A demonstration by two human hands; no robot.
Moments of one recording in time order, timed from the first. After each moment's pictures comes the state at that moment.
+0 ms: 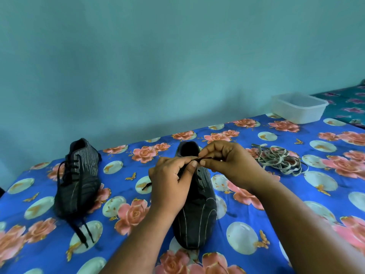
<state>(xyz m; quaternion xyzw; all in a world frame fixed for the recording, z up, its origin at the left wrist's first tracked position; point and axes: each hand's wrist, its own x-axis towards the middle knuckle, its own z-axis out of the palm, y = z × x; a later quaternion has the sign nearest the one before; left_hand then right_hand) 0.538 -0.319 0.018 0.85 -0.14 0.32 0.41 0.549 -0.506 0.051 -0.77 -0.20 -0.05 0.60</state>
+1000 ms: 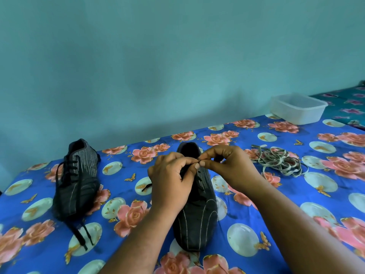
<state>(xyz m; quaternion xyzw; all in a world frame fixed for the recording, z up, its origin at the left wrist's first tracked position) 0.546 -0.320 0.016 0.87 -0.11 0.33 0.34 0.561 -0.502 0.034 -0.82 -0.17 -0.14 0.53</state>
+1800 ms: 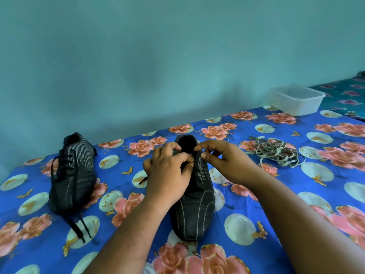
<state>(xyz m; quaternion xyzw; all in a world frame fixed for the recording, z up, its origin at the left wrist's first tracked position) 0.543 -0.315 0.024 0.95 -0.10 0.22 0.18 0.563 -0.510 0.025 -0.86 -0.20 -0.11 0.45</state>
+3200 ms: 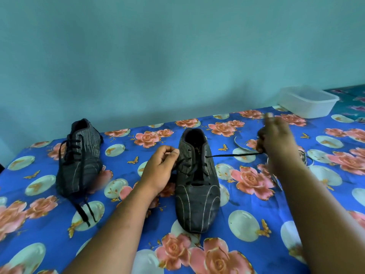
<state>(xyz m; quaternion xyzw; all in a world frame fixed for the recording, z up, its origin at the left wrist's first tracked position) 0.566 -0.274 -0.006 0.81 -0.04 0.09 0.58 0.577 -0.561 0.043 -0.68 0.10 -0.22 0.69</state>
